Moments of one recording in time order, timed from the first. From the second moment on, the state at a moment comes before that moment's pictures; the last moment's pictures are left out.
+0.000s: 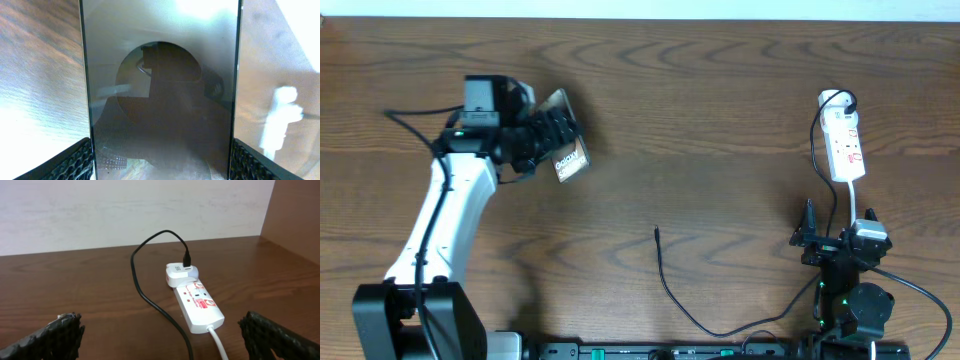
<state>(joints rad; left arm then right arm) 0.02 1.55 1.15 -0.63 0.48 -0.58 -0.15 0.01 0.01 -0.07 -0.01 0.04</state>
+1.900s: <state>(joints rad) 0.27 1.55 1.15 -0.36 1.20 -1.40 -0.15 0.01 0.01 -0.07 -0.01 0.04</state>
